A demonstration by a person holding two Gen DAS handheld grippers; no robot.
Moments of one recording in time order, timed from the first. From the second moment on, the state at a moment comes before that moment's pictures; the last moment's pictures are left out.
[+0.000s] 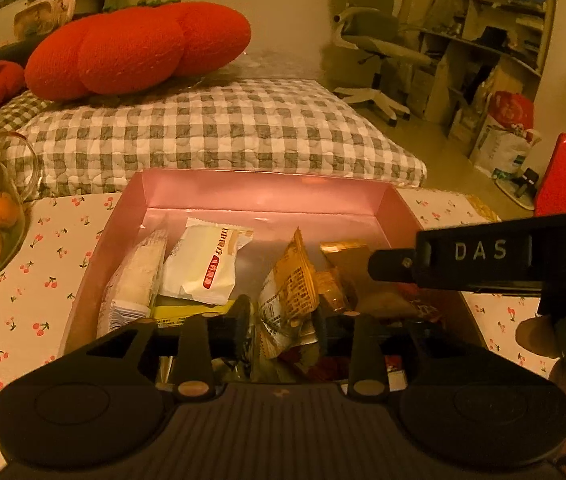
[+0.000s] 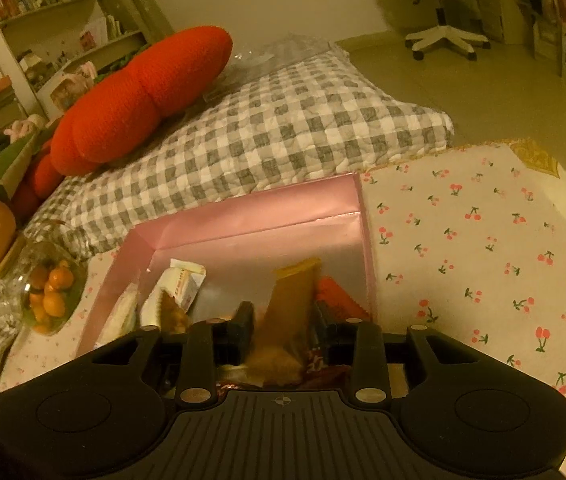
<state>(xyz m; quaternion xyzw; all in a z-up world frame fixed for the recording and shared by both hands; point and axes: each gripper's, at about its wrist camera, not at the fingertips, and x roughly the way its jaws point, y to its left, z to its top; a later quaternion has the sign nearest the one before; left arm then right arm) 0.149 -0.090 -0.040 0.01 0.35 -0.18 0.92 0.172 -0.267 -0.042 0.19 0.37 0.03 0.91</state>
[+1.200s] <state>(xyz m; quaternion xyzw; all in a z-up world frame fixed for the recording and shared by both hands) 0.106 -0.054 -0.016 0.02 0.34 -0.20 0.92 0.115 -0.267 -0.004 0.12 0.35 0.04 0.93</state>
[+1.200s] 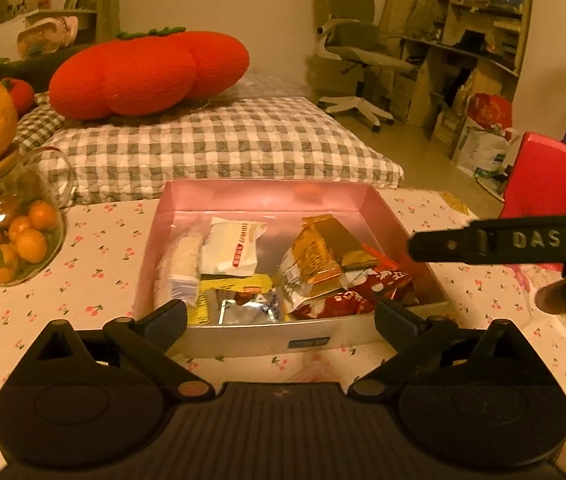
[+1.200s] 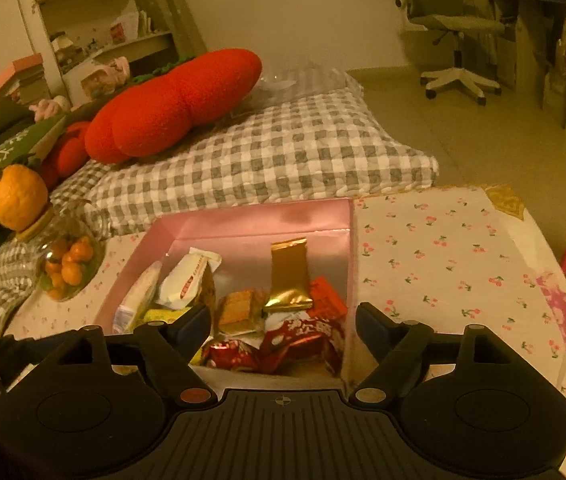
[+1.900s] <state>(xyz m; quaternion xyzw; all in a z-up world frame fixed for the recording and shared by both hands) 0.074 -0.001 -0.018 0.05 0.33 -0.19 0.92 0.064 -0.264 -0.010 0.05 0.35 0.07 0.93</state>
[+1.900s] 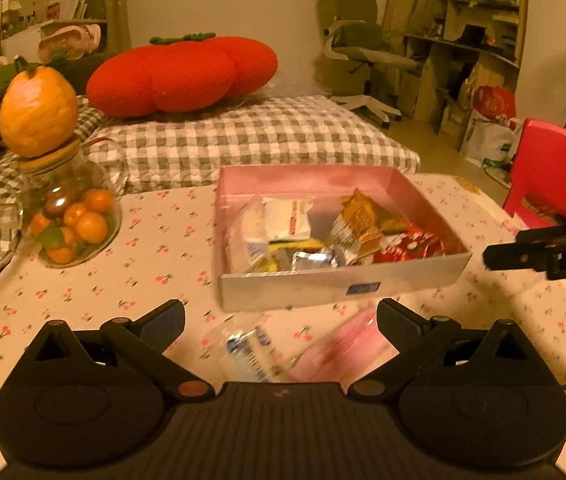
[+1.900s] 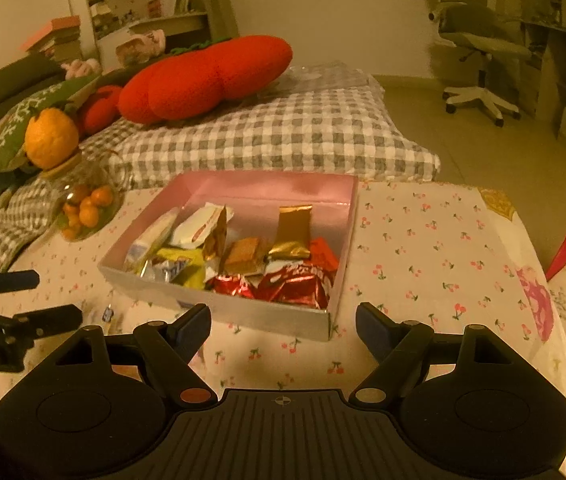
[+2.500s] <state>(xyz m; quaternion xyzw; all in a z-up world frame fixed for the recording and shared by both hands) 0.062 0.034 -0.054 0.06 0.38 -0.18 0.91 0.047 -0.229 -0.040 -0.02 0.38 0.10 0.92</state>
